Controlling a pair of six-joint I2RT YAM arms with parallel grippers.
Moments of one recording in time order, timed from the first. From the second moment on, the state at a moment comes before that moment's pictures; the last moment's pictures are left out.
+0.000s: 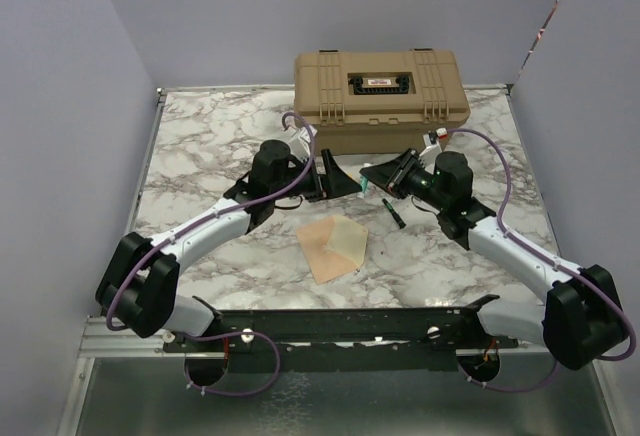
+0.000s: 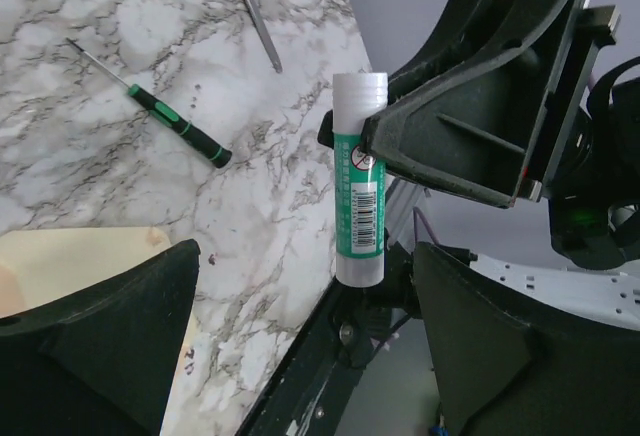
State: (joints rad) left arm -0.58 1.39 0.86 0.22 0.52 -0.84; right arm 0.44 1.19 0.67 0.31 -0.33 1.06
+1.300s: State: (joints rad) left arm -0.65 1.27 0.82 0.27 0.86 -0.61; right arm 0.46 1.11 0.95 -0.21 -0.56 0.84
